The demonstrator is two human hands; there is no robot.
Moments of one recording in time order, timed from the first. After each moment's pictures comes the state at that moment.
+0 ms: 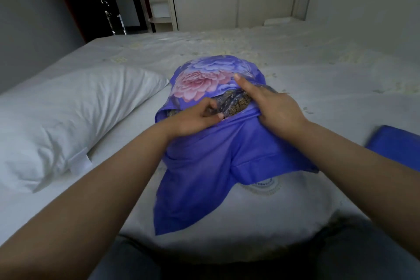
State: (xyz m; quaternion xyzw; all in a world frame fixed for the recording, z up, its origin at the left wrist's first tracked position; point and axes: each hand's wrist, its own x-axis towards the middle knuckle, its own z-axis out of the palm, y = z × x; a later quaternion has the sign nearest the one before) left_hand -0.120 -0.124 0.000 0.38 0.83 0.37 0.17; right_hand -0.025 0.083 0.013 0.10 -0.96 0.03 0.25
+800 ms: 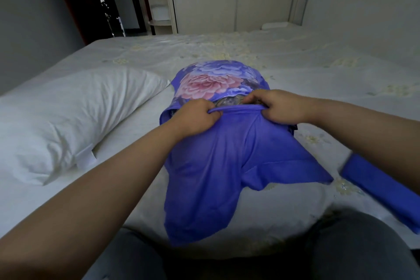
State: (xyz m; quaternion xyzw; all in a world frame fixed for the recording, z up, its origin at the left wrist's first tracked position) left_hand -0.090 -0.124 0.022 0.30 0.93 0.22 -0.01; right_hand -0.009 0.086 0.054 0.09 -0.98 0.18 -0.01
